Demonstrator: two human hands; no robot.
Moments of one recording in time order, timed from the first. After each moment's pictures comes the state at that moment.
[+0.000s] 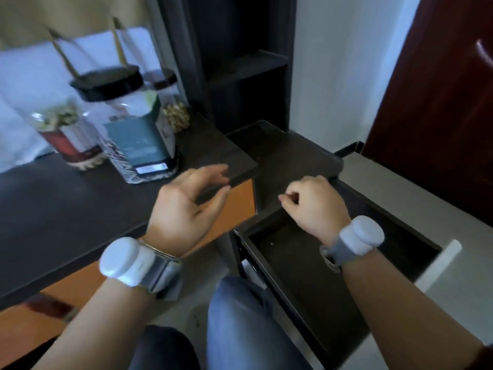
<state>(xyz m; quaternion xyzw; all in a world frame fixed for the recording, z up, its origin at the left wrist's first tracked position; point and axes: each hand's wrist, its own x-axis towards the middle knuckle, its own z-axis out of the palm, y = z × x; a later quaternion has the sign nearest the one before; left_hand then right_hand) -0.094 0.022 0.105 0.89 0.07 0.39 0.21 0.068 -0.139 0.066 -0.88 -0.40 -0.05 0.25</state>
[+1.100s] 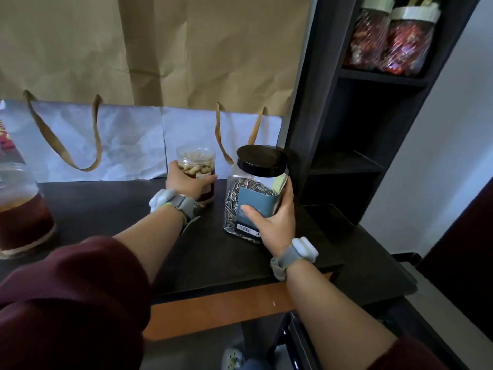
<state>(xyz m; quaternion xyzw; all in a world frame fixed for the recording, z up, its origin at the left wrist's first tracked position) -0.111 0.266 0.131 0.60 0.49 0.51 0.38 0.008 0.095 0.105 -0.64 -0.42 0.07 0.64</state>
